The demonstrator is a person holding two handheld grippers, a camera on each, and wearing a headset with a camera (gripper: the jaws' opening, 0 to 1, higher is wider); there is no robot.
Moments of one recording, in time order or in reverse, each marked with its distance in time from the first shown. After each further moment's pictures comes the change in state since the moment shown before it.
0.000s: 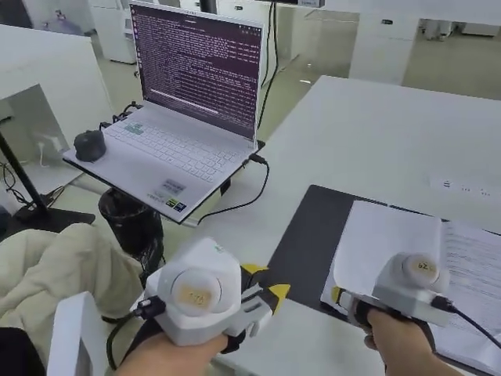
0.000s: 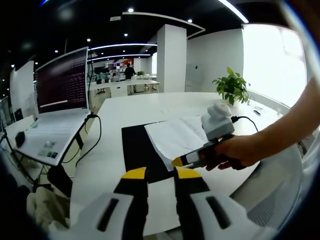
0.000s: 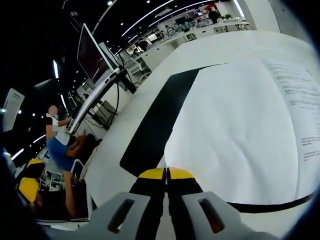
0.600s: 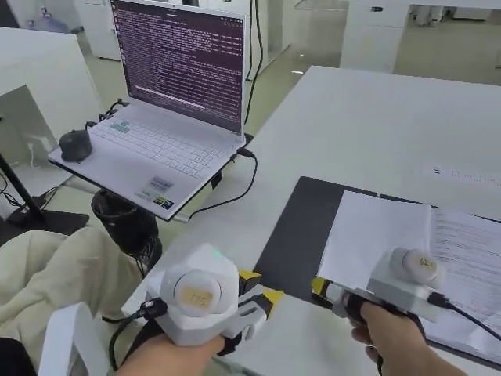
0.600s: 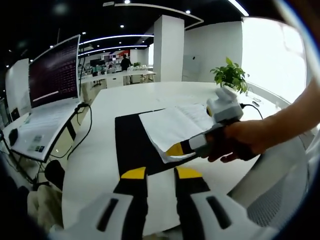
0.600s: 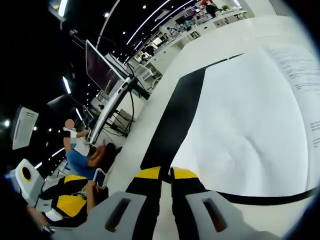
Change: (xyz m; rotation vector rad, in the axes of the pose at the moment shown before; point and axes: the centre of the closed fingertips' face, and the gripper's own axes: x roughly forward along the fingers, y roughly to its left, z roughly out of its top) left arm 0.038 -0.013 -0.027 0.027 0.103 -0.051; right arm -0.027 0.013 0.011 0.133 -0.038 0.173
